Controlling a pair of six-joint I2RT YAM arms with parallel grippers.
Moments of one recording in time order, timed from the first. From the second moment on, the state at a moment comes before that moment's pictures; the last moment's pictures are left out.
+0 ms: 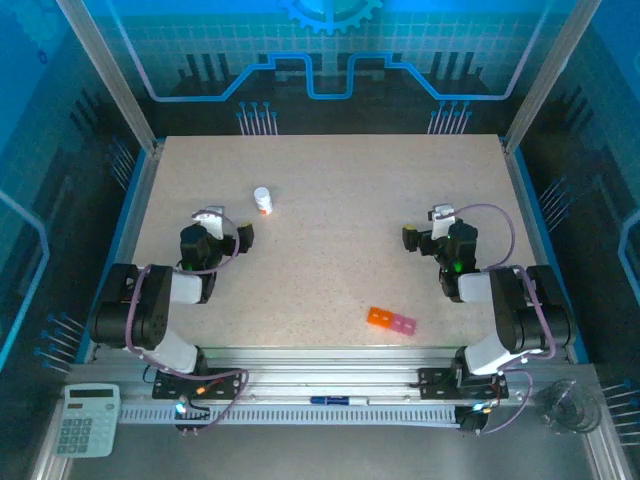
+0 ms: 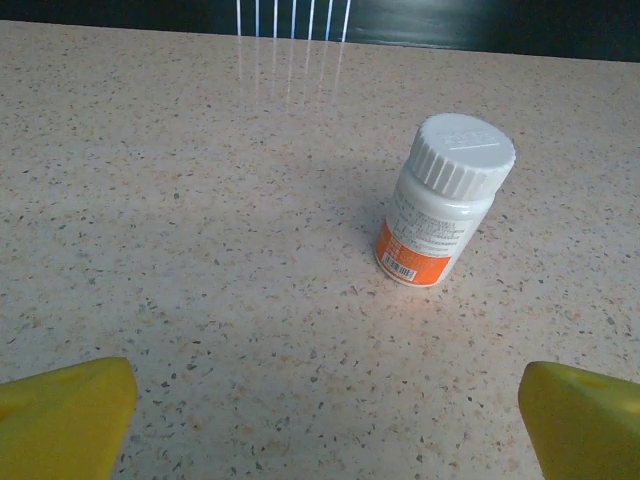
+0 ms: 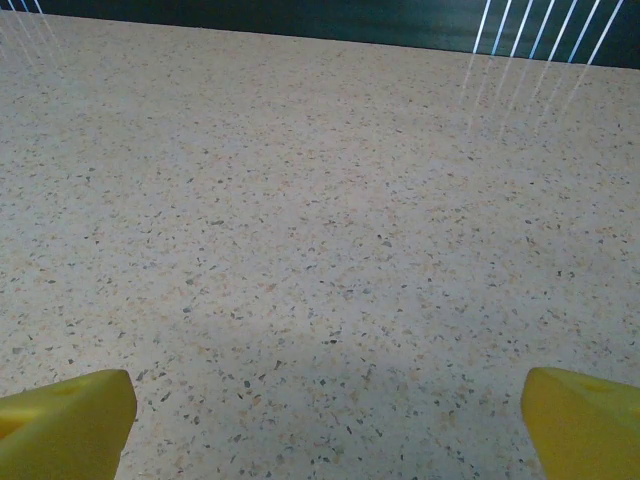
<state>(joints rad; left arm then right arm) 0.02 1.56 0.37 0.84 0.13 -0.09 0.06 1.53 0.39 0.76 -0.09 -0.07</state>
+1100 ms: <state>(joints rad) 0.02 1.56 0.37 0.83 0.13 -0.09 0.05 1.53 0.39 0.76 -0.09 -0.07</state>
